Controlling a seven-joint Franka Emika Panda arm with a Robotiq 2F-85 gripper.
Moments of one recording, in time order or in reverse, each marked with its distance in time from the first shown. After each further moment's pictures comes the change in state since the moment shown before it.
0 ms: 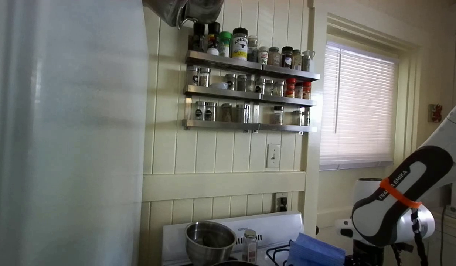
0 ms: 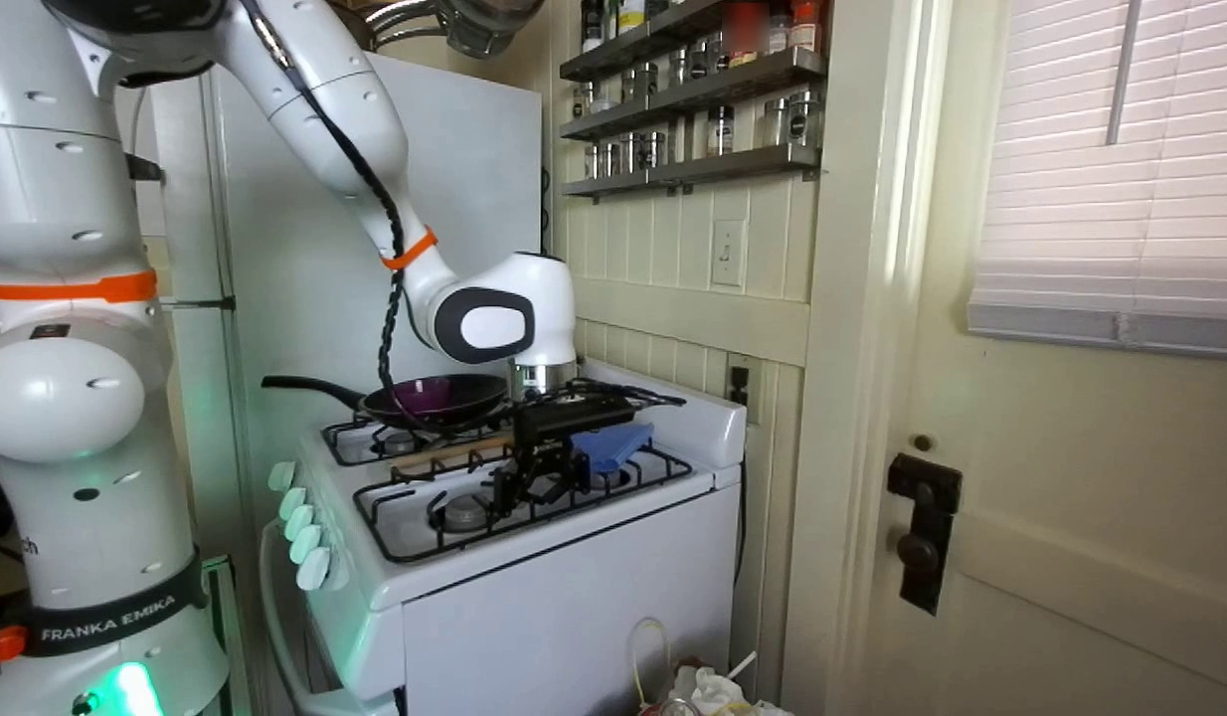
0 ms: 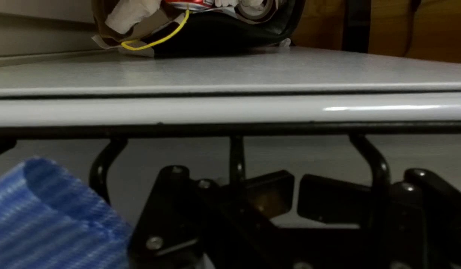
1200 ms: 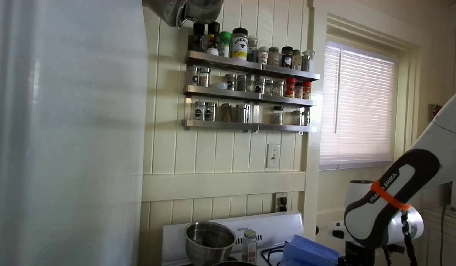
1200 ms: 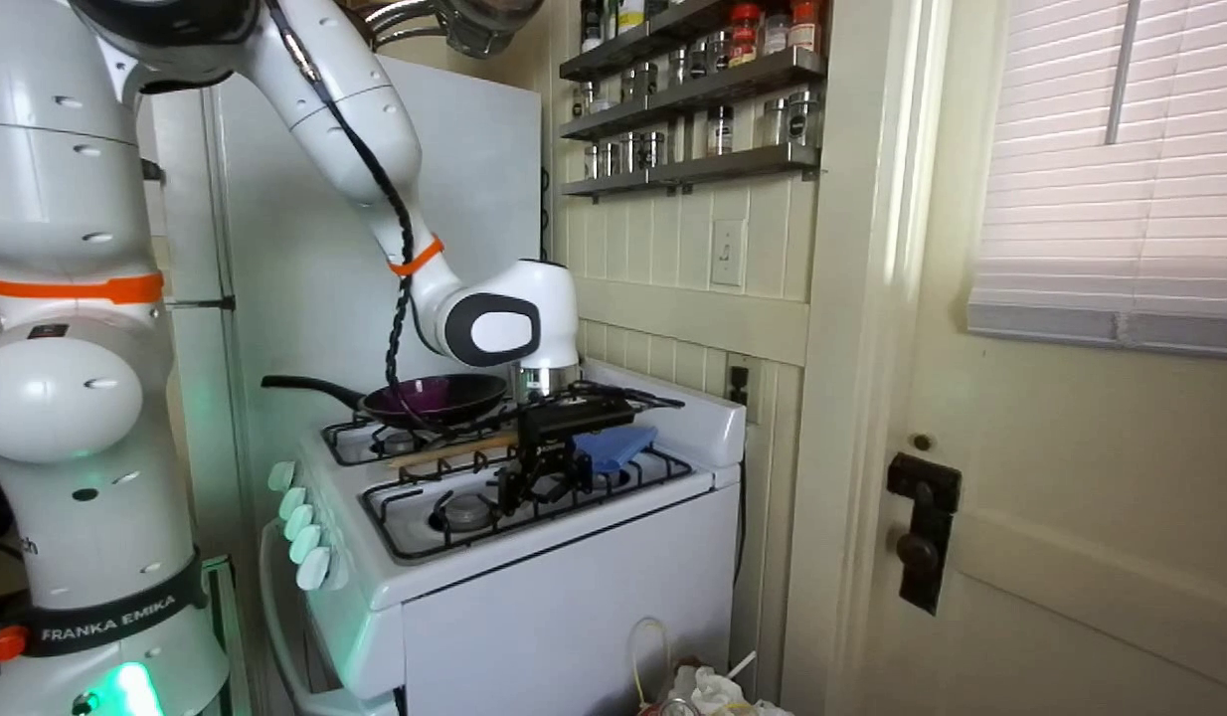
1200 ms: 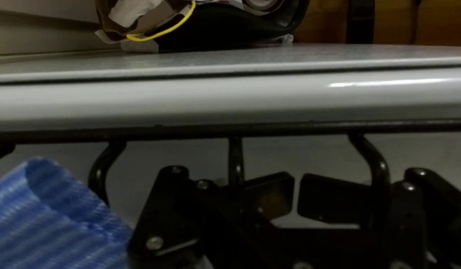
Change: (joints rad) arm -0.010 0.054 0.053 0.036 0.002 0.013 0.062
